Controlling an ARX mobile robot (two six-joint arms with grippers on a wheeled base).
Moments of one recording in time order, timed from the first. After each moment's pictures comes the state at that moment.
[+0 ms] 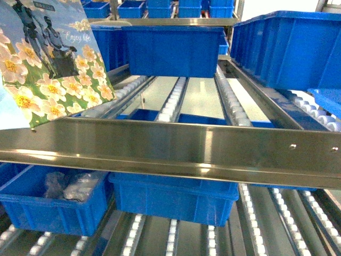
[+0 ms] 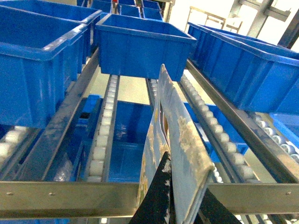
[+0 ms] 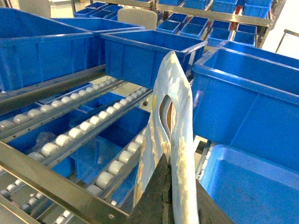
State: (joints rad) left arm -0.35 1.05 0.71 0.16 -0.15 -0.21; right arm -0.23 1.10 0.77 0.18 -0.56 -0.13
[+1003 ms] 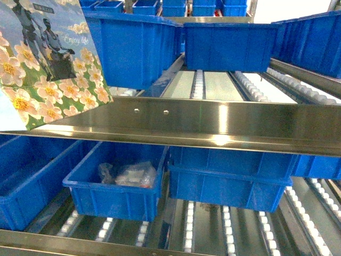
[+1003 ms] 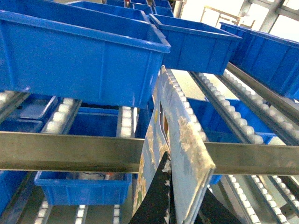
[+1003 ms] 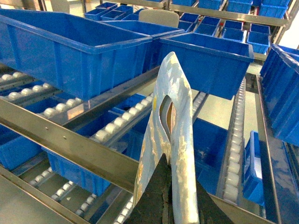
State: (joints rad) left arm -0.35 1.05 0.71 0.16 -0.15 -0.21; right arm -0.23 1.10 0.77 0.18 -0.56 -0.13
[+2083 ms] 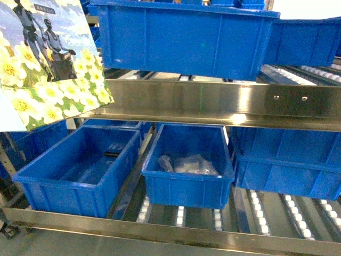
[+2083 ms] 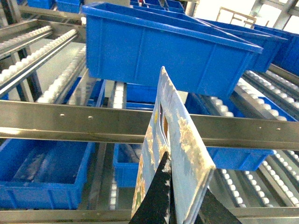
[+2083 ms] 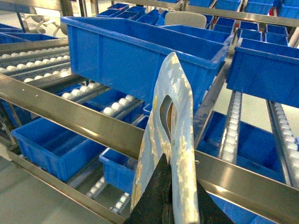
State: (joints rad) left arm -0.35 1.05 0.71 0.16 -0.15 -0.21; right arm -0.23 1.10 0.77 0.18 -0.56 -0.13
